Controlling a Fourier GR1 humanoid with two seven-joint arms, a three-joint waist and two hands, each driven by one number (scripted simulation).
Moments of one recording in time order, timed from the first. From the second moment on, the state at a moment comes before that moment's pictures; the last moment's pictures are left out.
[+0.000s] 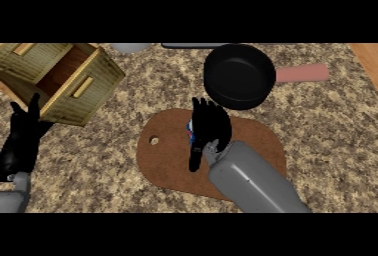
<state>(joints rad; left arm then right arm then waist) -0.09 0.45 -0.01 -1.53 -0.04 0.23 0.36 -0.68 -0.01 0.58 -1.27 0.61 0.23 1.04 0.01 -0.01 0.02</state>
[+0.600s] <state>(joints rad) -0.09 0.44 0.01 -1.52 -0.05 0.20 0.34 -0.68 -0.01 0.59 -1.22 0.68 0.19 0.97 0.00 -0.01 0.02</state>
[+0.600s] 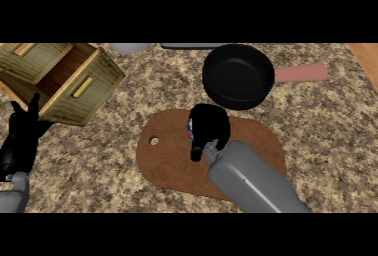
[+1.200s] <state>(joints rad) -0.07 0.43 0.04 -1.55 -0.06 0.19 0.37 -0.69 -0.17 0.56 -1.27 0.77 0.19 0.82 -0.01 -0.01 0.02</state>
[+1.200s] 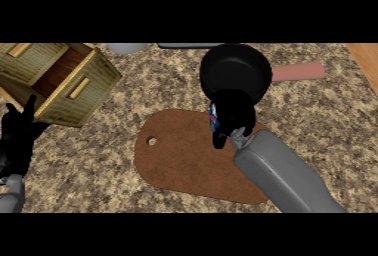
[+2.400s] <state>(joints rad) -0.06 0.43 0.06 -1.57 -0.05 0.17 0.38 -0.75 -0.93 -0.17 -1.11 0.26 0.15 -0.31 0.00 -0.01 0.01</state>
